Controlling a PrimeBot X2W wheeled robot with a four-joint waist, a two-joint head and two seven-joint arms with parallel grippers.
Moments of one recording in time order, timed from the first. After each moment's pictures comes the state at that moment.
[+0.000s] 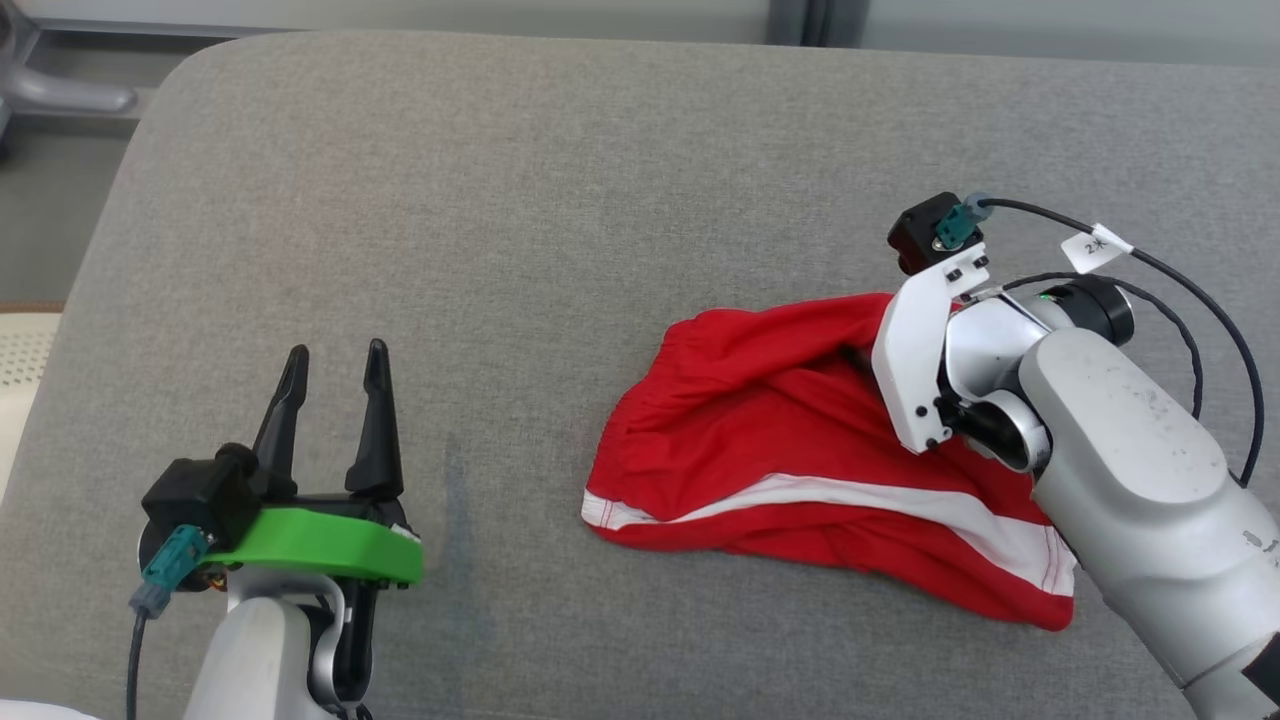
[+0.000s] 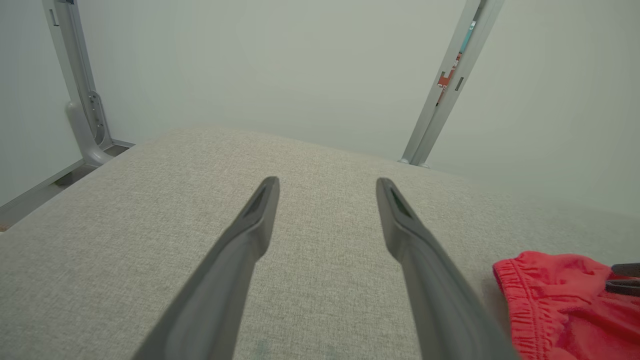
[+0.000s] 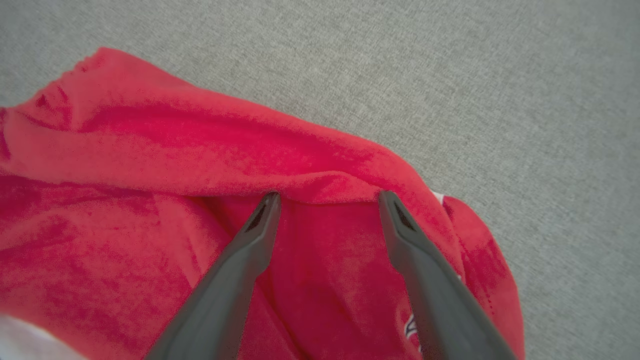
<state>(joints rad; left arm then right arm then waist) -0.24 0.07 -0.09 0.27 -0.37 -0.13 -0.26 -0.72 -0.31 0.54 0.49 0.47 0.13 0.68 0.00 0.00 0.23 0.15</state>
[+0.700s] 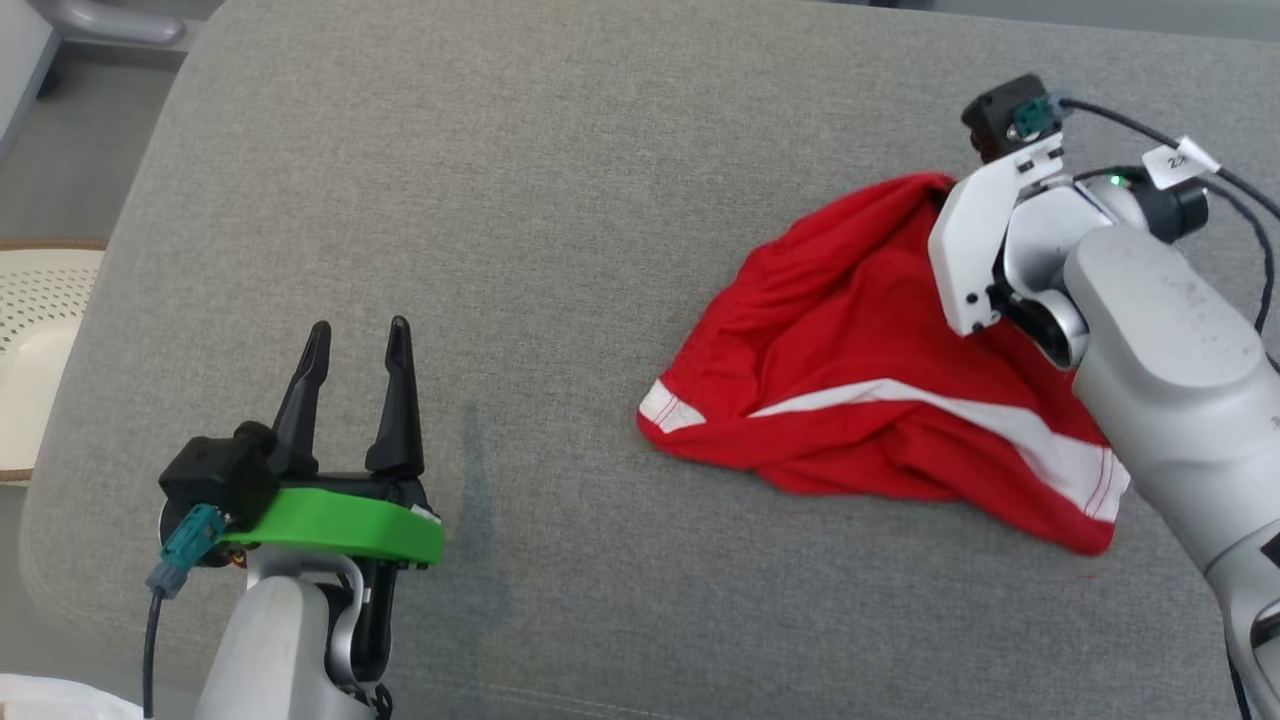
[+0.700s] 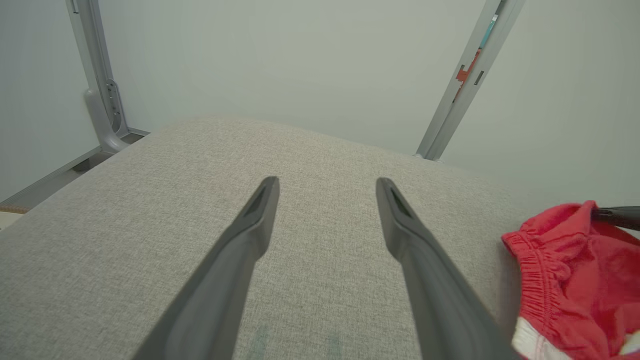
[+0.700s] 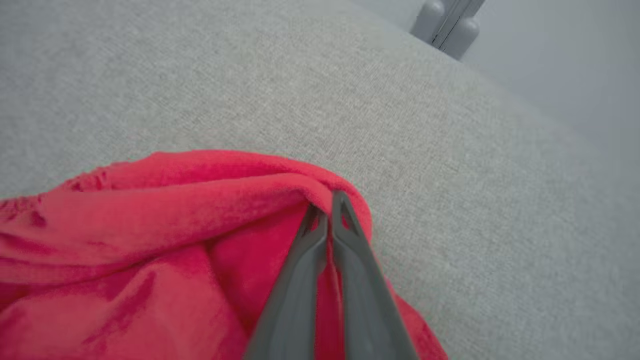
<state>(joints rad) -0.27 0.06 -0.11 0.27 -0.38 -0.13 -0.26 -0.95 -0.31 0.57 0.81 0.42 0.13 0.36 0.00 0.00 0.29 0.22</state>
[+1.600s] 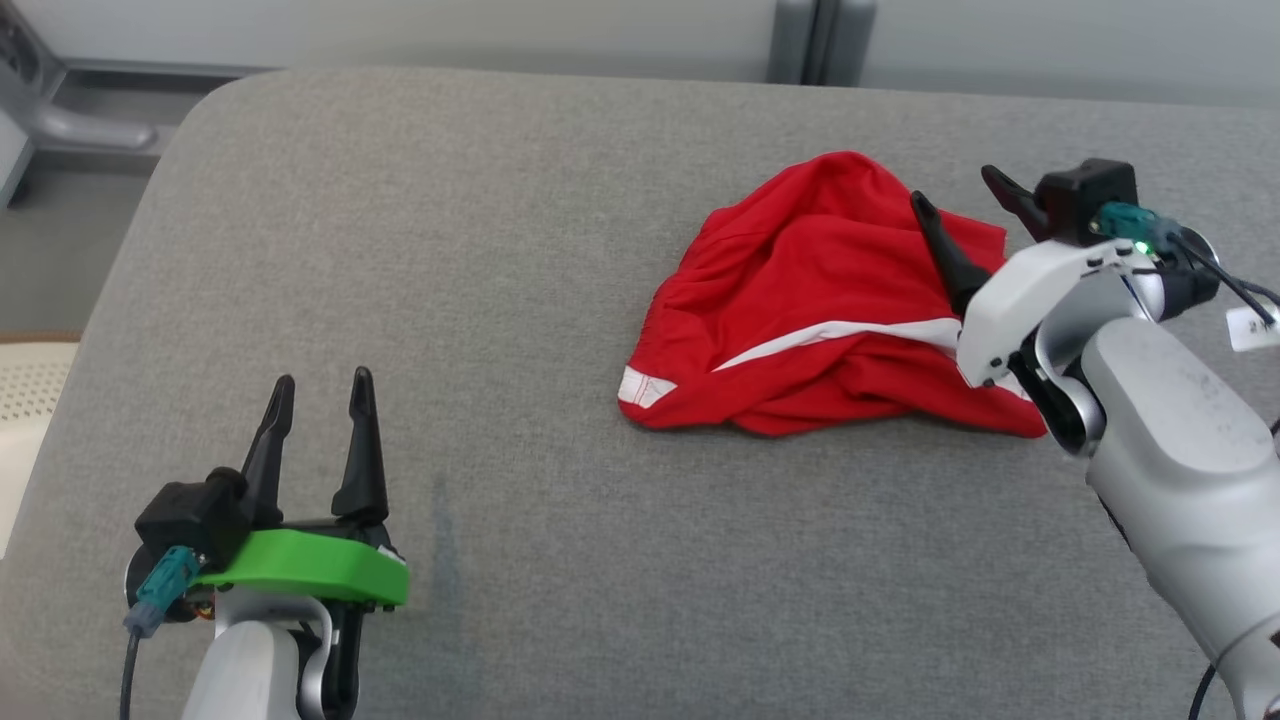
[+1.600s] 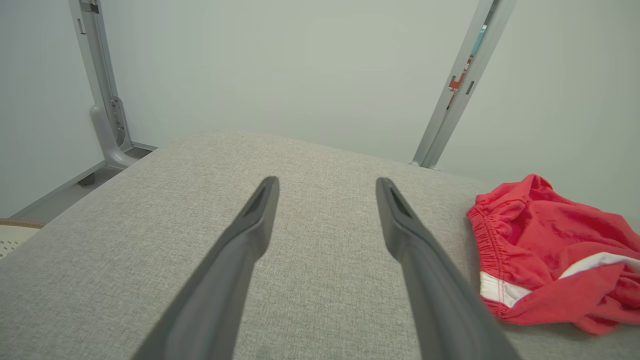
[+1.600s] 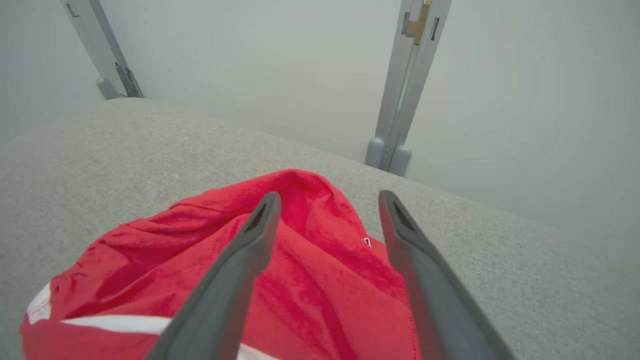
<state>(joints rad) -0.22 0.07 -0.06 0.30 -0.36 -0.13 -0.26 -0.80 -0.33 0.53 0.77 0.49 0.13 -0.11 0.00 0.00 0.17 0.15</state>
